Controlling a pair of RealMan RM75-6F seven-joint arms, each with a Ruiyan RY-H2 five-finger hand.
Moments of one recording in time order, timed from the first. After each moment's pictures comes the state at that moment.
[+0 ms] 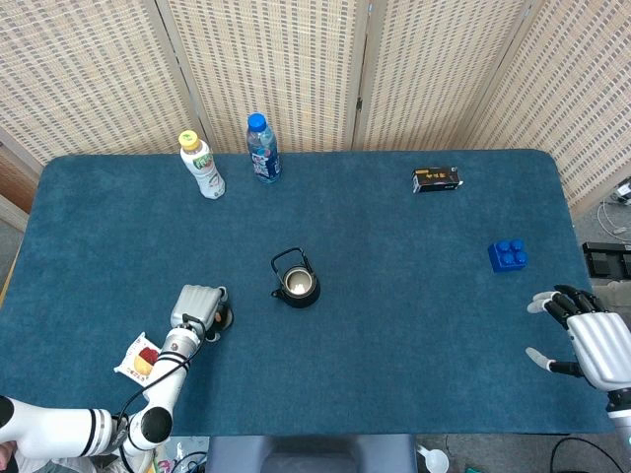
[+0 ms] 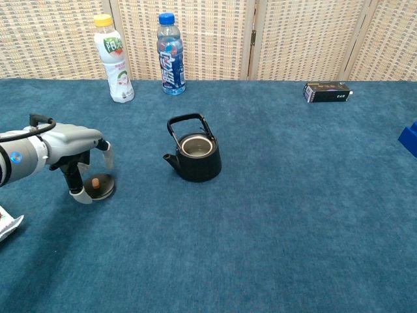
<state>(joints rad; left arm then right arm) -0.86 -1.56 -0.12 -1.67 0.47 1.15 0.88 0.12 -0.84 0.01 -1.82 -1.55 1.40 0.02</state>
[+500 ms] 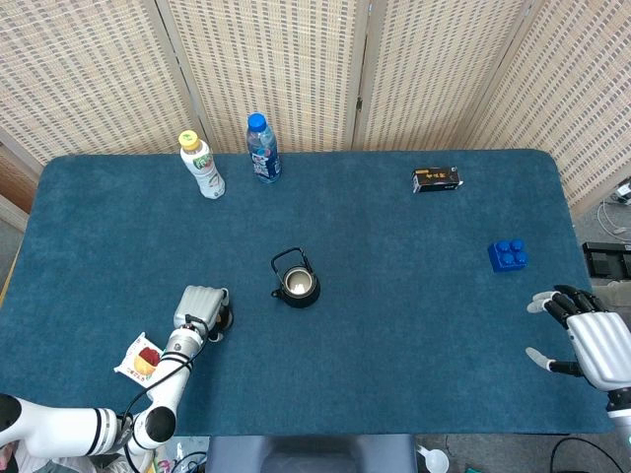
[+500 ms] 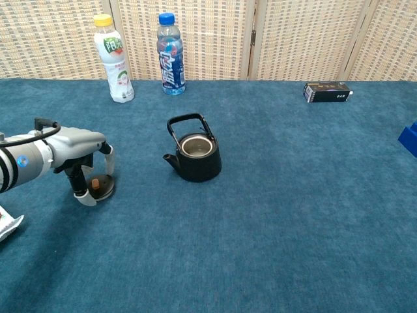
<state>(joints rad) -0.86 -1.59 -0.12 -1.64 0.48 1.15 0.86 0.12 -0.84 0.01 -1.82 -1.55 1.39 0.03</state>
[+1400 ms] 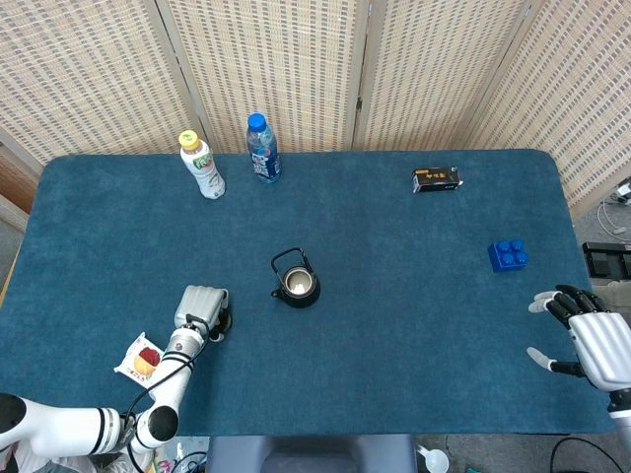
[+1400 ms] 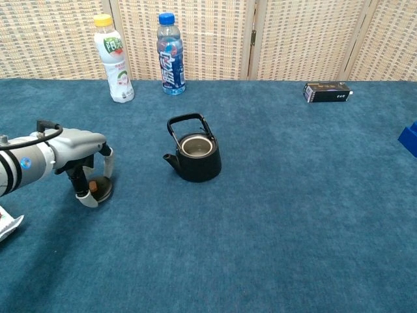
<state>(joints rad) -0.86 -1.61 -0.12 -1.62 0.48 1.15 0.86 0.11 -0.84 0.02 -1.82 -1.55 1.40 0.03</state>
